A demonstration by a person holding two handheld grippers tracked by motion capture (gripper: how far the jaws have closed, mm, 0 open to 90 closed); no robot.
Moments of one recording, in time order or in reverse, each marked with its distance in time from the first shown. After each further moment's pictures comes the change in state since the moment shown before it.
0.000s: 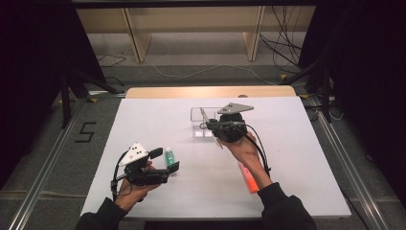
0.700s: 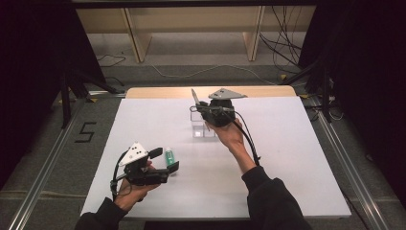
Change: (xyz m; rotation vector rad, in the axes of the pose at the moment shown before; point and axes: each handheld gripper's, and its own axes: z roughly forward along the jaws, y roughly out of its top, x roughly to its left) left arm 0.000 0.000 0.000 -0.001 0.002 -0.001; right arm -0.004 0.033 0.036 -0.144 -0.028 0.030
